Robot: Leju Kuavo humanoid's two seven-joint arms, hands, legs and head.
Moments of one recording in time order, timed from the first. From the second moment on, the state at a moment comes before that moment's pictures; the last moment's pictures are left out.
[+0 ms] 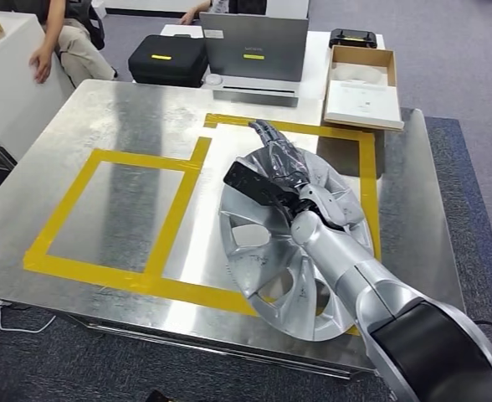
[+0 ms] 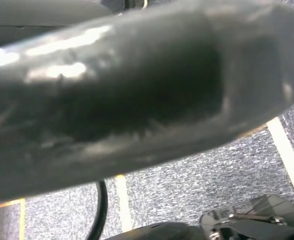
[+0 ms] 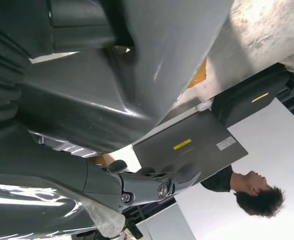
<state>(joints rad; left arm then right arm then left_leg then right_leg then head) -0.06 -0.08 -0.67 -0.15 0.11 0.51 -0.10 -0.95 0.20 0.59 -0.34 0.62 -0.29 -0.22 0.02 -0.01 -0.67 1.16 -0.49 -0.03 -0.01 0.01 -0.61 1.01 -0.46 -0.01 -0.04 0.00</state>
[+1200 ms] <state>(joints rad) -0.07 -0.08 -0.70 -0.15 0.12 0.51 -0.08 -1.23 0.35 0.97 -0.46 1.07 0.33 -0.31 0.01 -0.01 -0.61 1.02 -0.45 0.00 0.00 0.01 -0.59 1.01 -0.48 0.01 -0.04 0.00</state>
